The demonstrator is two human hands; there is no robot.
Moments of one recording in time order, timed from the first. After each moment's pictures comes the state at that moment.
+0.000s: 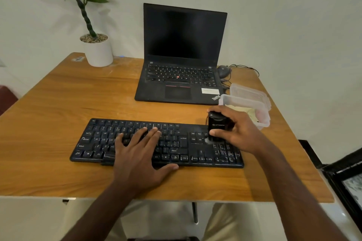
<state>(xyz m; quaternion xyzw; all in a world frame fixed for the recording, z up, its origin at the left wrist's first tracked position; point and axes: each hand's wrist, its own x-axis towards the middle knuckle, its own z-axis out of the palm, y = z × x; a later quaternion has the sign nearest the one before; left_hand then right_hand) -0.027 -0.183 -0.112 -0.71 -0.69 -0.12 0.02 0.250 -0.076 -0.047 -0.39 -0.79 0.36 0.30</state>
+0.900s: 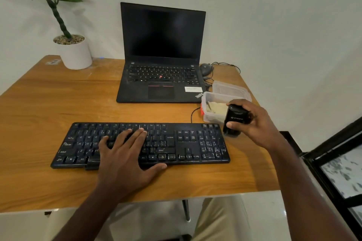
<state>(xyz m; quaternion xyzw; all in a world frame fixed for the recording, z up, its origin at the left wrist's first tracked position) -0.023 -0.179 -0.111 -0.72 -0.68 -0.12 0.03 0.329 -0.076 -0.041 -0.45 -0.76 0.30 0.36</state>
